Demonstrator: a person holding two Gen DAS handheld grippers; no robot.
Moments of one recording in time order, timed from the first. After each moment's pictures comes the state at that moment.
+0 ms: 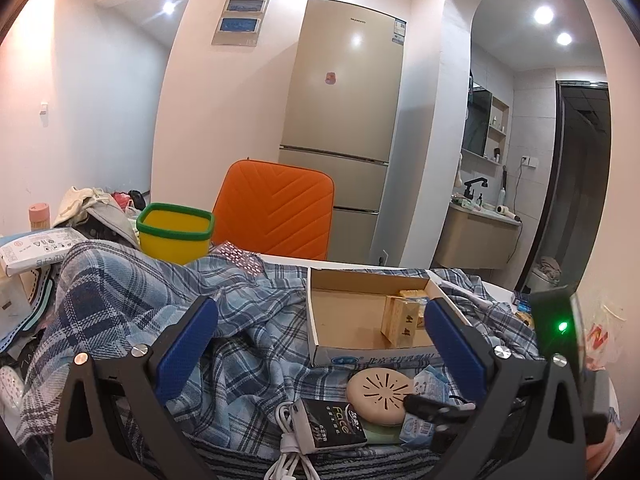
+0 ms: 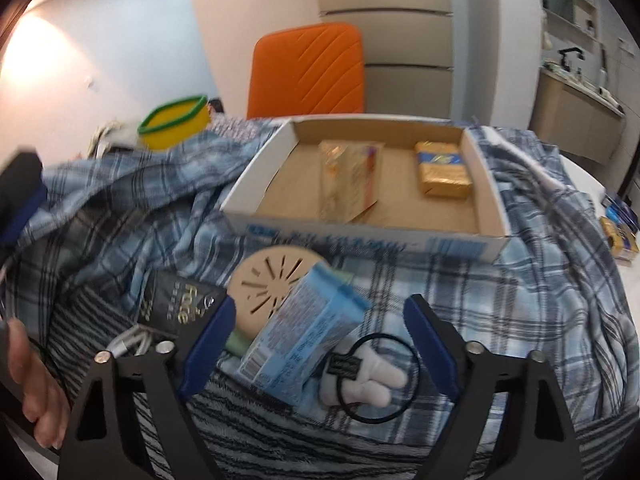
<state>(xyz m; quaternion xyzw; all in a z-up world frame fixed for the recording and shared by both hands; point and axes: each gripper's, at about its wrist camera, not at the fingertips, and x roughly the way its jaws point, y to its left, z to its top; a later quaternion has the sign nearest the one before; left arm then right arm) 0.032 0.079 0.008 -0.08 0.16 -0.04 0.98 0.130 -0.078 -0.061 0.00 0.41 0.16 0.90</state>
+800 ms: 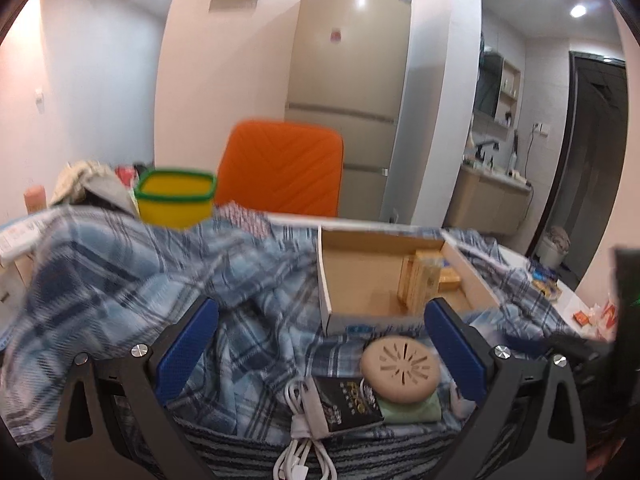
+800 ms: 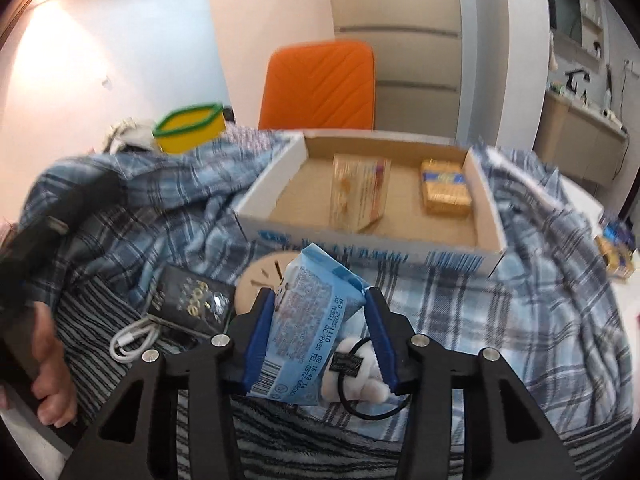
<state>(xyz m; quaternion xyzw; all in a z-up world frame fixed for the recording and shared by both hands) 0.061 0.080 -0.012 -0.07 0.25 -0.03 0.97 0.110 -0.085 -0.043 -0.01 0.36 0.17 0.92</state>
